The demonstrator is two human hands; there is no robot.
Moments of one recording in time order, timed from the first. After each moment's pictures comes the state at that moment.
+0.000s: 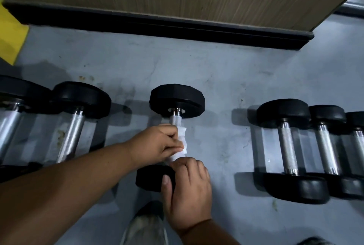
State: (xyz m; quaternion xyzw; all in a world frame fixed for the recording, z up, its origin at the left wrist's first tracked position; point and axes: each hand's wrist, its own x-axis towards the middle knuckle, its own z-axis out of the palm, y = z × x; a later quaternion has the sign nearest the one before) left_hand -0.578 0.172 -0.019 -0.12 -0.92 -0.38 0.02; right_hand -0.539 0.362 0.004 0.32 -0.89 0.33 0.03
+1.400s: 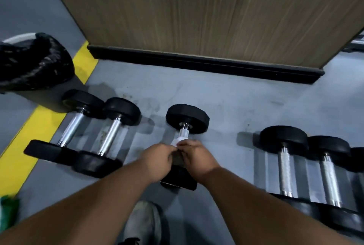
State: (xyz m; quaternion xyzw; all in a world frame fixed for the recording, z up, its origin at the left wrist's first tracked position) left_hand -0.539 0.230 0.073 0.29 -0.89 -0.30 -0.17; right_hand -0.648 0.355 0.013 0.48 -0.79 0.29 -0.23
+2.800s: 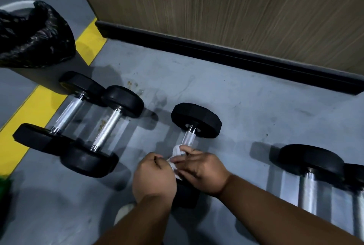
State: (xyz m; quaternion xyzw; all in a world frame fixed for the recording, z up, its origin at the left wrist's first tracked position) left_hand -0.549 0.279 0.039 0.70 -0.63 -0.32 0.12; right_hand -0.684 0.355 -0.046 0.69 -0.62 0.36 -0.12
